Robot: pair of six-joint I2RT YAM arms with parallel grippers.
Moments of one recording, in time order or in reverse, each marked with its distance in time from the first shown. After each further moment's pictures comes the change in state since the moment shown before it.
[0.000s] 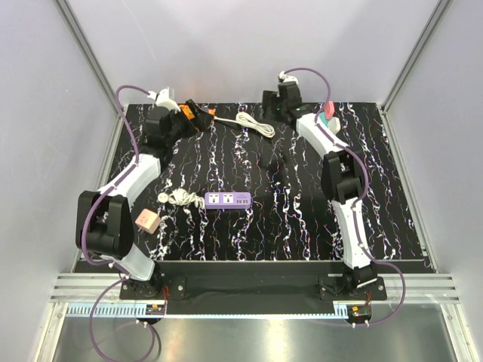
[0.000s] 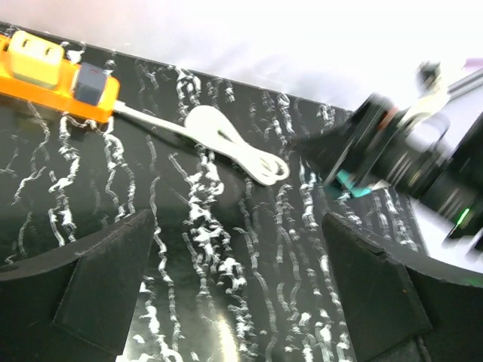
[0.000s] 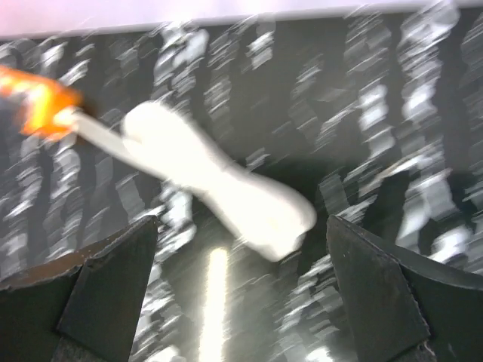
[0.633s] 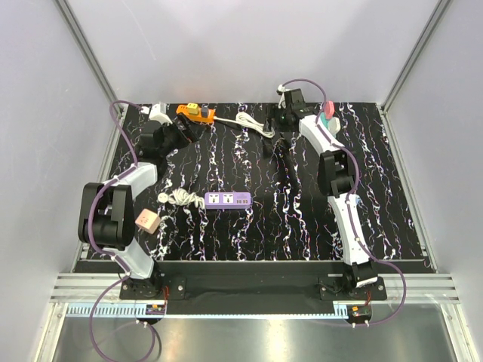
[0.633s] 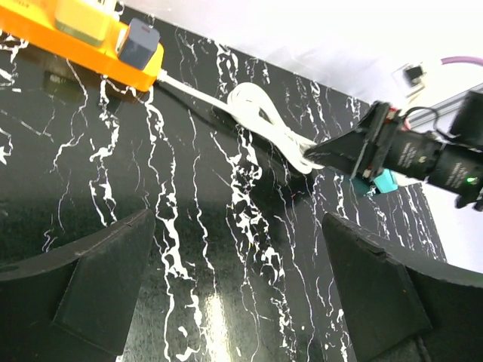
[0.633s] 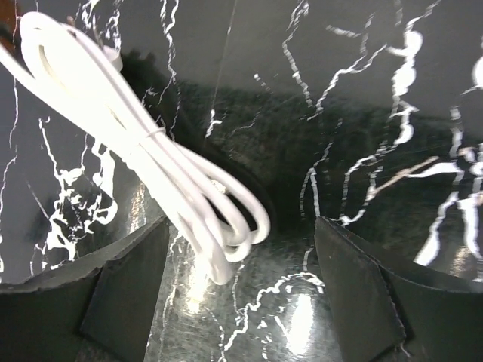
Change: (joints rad) left arm 0.104 0.071 -0.203 0.256 0.090 -0.033; right arm -0.094 0.269 0.301 -0.225 -0.254 -0.146
